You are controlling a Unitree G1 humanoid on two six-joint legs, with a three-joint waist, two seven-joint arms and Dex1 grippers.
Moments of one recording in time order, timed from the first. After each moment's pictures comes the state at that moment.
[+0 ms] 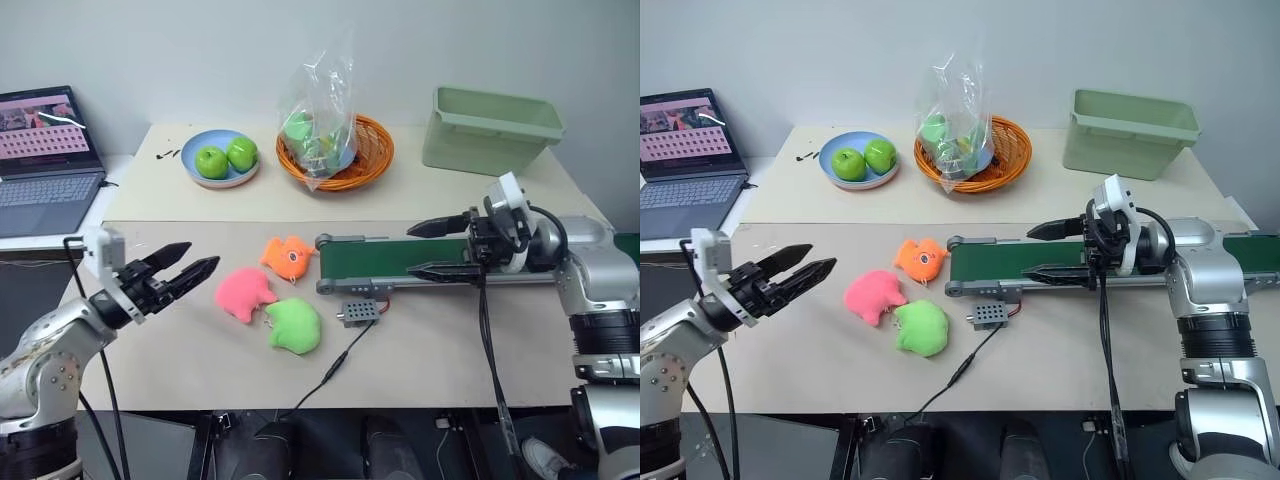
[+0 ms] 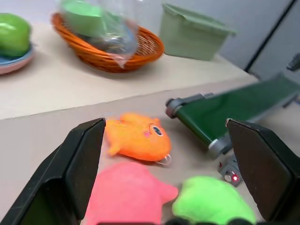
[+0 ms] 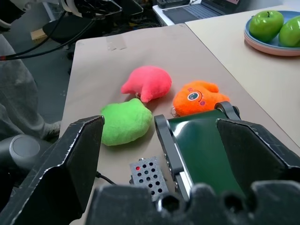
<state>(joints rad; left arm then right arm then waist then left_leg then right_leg) -0.08 0.61 0.50 -0.22 -0.81 0.68 -0.78 -0.67 -0.75 -0.02 0.22 0.47 0.38 1.49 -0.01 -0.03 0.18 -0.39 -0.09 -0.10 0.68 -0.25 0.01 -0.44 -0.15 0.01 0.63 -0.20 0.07</state>
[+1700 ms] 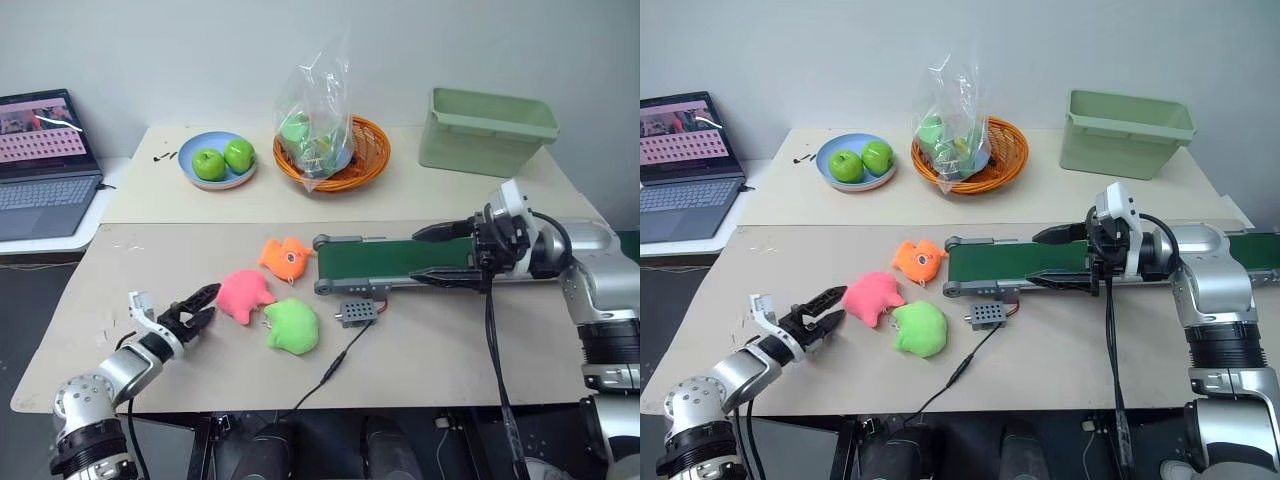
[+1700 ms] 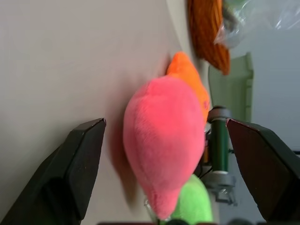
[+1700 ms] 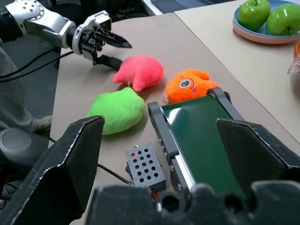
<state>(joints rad) -0.17 0.36 0.60 0.21 -1.21 1.07 -0.24 -0.61 -0.78 -0.03 0.16 0.47 0.38 1.43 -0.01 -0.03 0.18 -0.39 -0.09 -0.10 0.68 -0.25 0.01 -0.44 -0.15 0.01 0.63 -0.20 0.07</state>
